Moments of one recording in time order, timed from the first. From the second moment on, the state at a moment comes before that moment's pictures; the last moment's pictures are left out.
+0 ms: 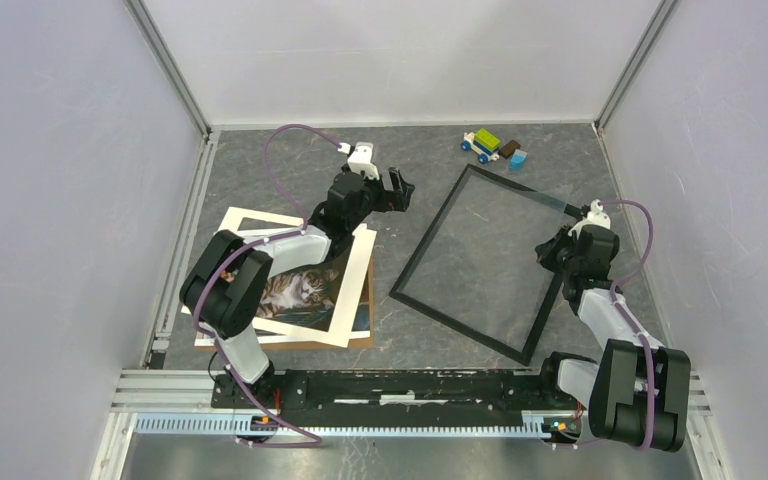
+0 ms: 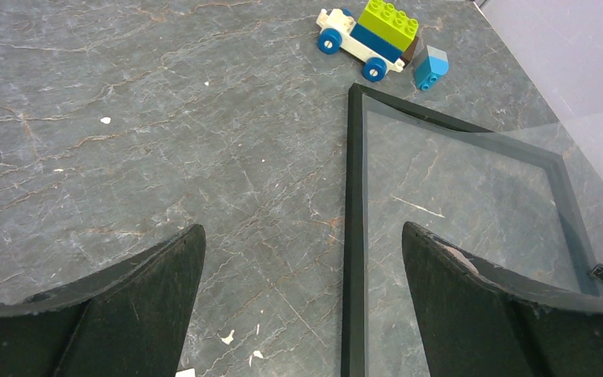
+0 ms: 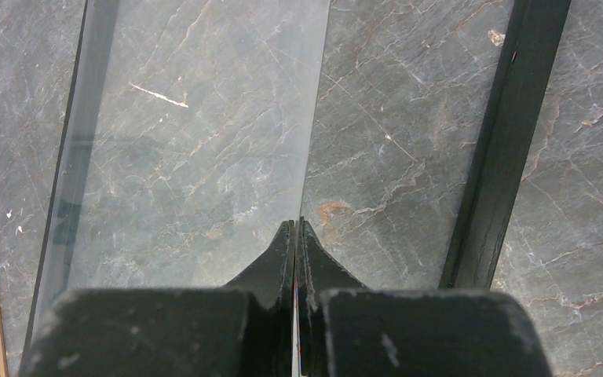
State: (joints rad) left arm -0.59 1.74 0.97 0.58 -0.07 -0.37; right arm -0.20 1.11 0.39 0.15 -0.21 0.38
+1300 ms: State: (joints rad) left arm -0.59 1.74 0.97 0.58 -0.07 -0.37; right arm -0.22 1.12 0.39 0.13 -0.21 0.36
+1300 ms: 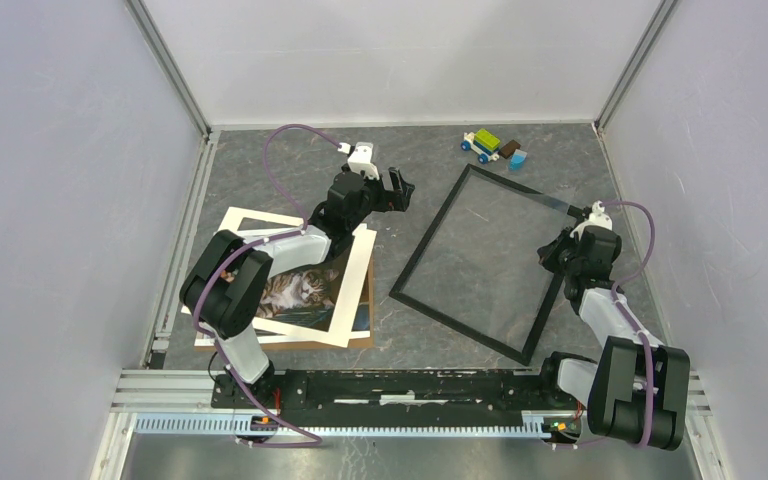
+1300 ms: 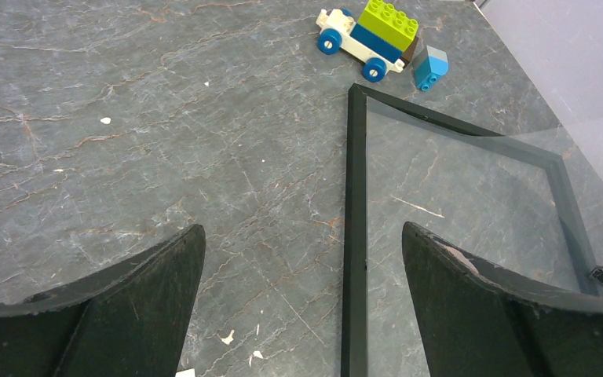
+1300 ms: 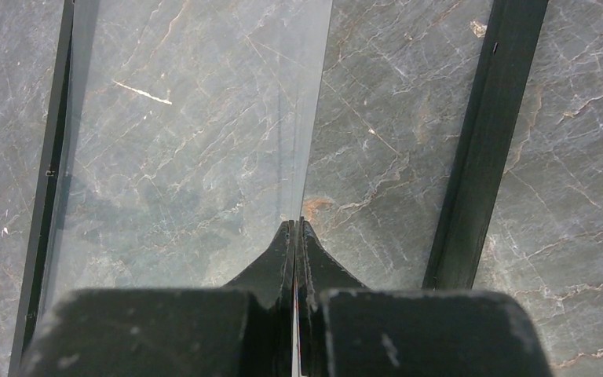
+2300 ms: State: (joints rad) left arm -0.59 1.76 0.98 0.58 -0.07 -0.37; right arm -0.22 1.14 0.39 0.13 -0.22 0.37
